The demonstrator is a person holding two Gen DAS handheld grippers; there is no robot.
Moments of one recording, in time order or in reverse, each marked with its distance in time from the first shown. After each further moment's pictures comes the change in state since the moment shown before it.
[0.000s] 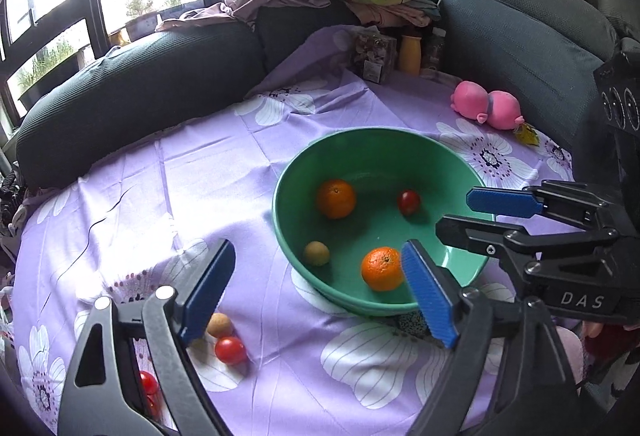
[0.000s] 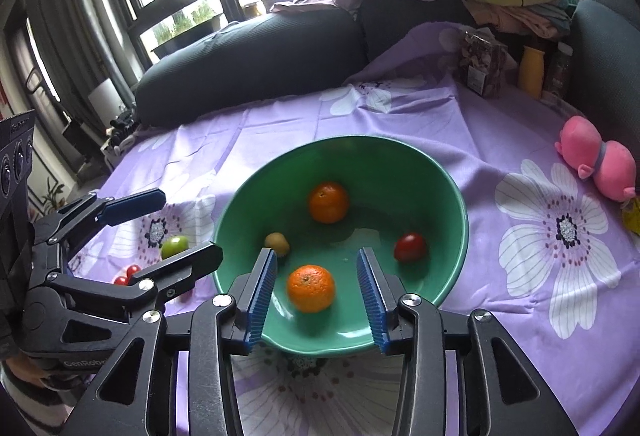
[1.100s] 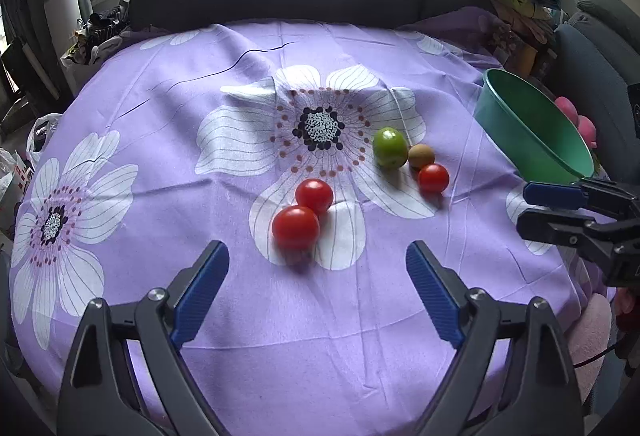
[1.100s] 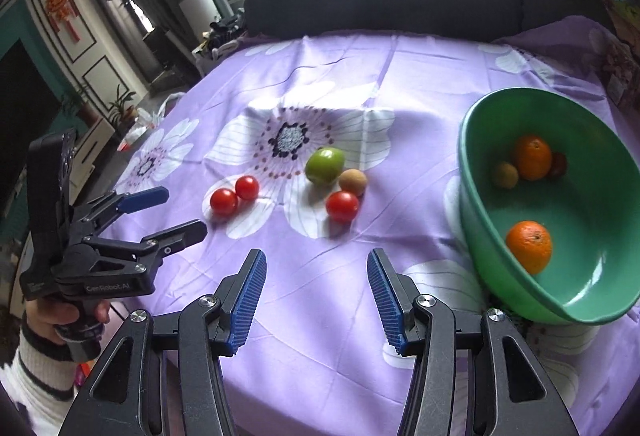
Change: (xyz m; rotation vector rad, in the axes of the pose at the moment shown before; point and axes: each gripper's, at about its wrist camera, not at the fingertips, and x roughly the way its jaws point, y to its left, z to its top) left arm -0.056 0.142 -0.149 -0.363 0.133 0.153; right arm 0.057 0.137 -0.046 -0.250 0.238 0.254
